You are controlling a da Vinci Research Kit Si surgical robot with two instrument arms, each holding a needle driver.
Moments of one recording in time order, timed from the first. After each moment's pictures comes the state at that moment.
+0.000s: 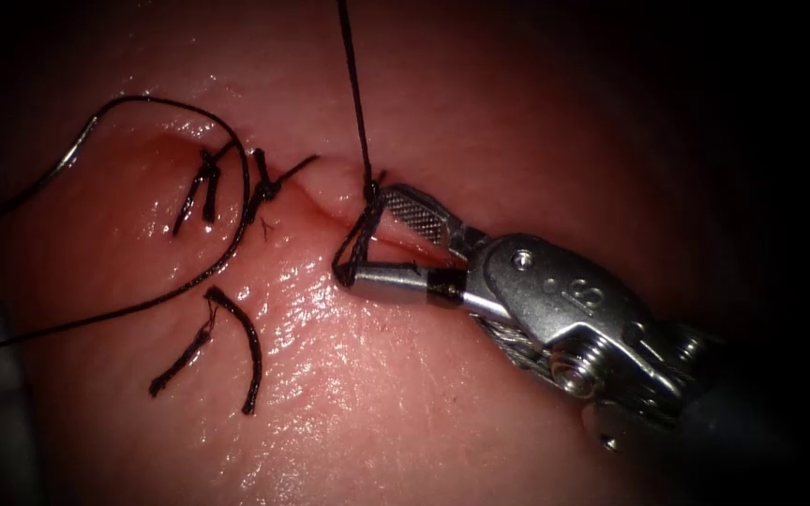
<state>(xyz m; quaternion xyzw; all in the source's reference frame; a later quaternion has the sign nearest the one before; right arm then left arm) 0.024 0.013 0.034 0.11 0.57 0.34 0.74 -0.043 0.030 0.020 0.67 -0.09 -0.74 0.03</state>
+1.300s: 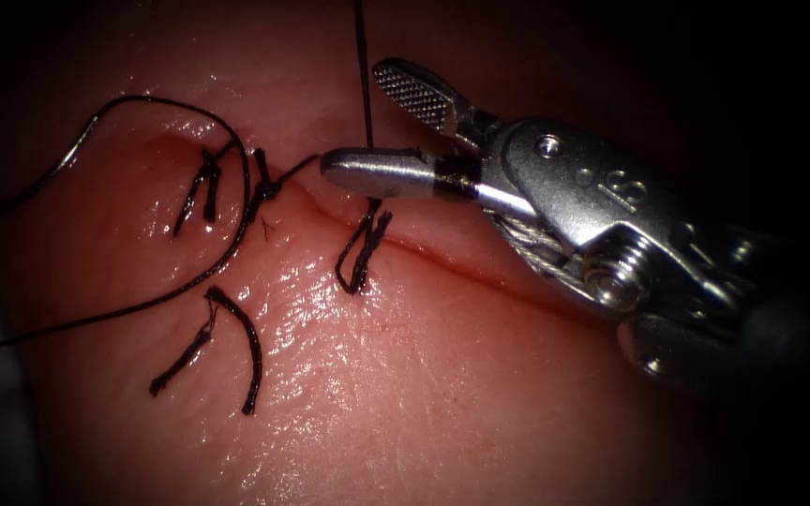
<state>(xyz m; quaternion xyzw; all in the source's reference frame) 0.028 0.019 0.030 0.03 0.62 0.32 0.71 -0.044 0.029 0.019 0.68 -0.08 -0.73 0.03</state>
